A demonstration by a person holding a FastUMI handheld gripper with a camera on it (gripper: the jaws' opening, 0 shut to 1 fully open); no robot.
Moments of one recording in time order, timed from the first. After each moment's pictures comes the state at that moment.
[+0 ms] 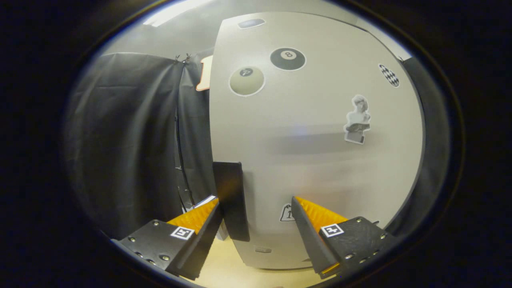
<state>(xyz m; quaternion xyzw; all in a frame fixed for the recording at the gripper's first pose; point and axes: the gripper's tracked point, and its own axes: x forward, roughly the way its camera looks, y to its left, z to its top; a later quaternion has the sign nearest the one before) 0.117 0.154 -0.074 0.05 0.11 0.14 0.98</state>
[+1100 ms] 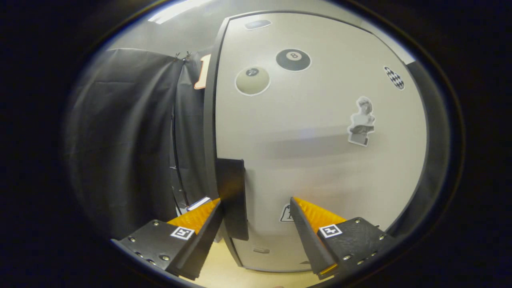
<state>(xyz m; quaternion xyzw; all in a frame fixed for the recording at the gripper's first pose) 0.117 0.155 -0.074 0.03 0.11 0.14 0.98</state>
